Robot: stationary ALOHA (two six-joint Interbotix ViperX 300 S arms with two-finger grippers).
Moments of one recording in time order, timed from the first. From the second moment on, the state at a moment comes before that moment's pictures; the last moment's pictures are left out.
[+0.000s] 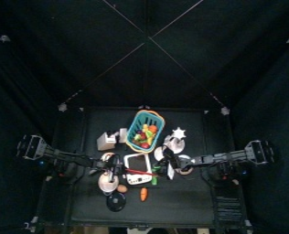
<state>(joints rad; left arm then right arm) -0.11 -0.26 1.05 0.06 -0.51 -0.20 0.07 -0.36 0.84 -1.37 0.00 1.97</state>
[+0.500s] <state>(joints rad) -0.11 -0.27 1.05 0.06 -0.51 -0.20 0.12 -0.39 0.78 -1.20 0.22 1.96</state>
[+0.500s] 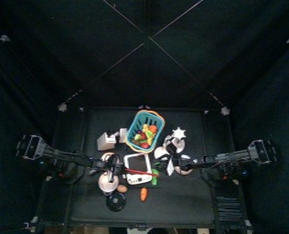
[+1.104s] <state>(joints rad) -0.11 -0.27 1.05 0.06 -0.51 -0.20 0.21 -0.42 0.64 -0.52 0.62 1.12</state>
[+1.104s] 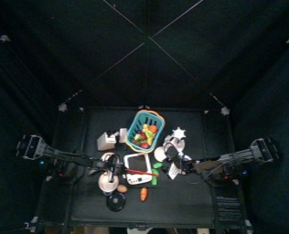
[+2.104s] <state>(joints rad) -0.11 -0.26 1.08 0.13 -0.65 -0.15 0.20 -0.29 0.75 -0.51 0.18 0.80</state>
